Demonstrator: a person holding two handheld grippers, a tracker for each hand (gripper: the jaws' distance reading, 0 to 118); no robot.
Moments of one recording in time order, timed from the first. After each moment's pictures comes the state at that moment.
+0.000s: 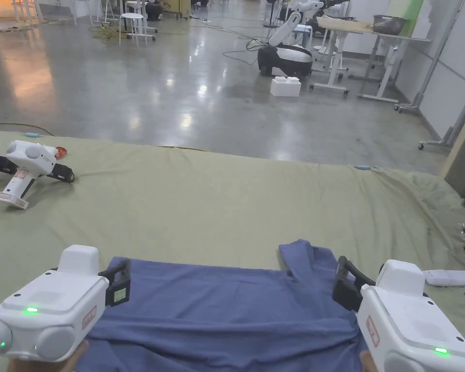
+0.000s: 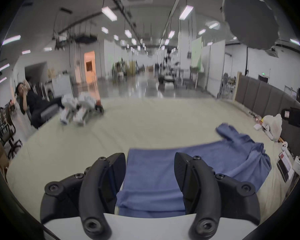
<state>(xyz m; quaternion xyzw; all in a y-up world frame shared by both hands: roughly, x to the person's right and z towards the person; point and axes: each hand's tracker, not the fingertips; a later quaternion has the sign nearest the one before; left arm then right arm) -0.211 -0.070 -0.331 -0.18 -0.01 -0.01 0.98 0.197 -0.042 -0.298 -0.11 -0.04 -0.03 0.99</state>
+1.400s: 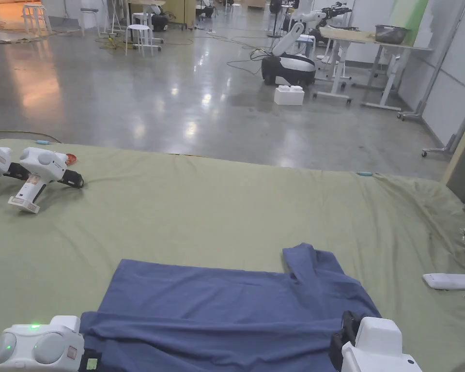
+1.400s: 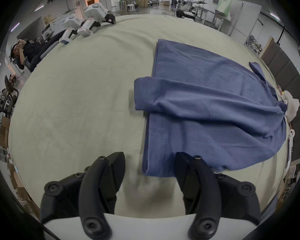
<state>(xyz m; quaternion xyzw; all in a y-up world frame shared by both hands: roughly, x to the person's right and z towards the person) -0.282 -0.200 -0.351 -0.54 0.04 0.03 0.84 0.180 -0.093 -0.242 -0.18 -0.03 0.02 0.98</state>
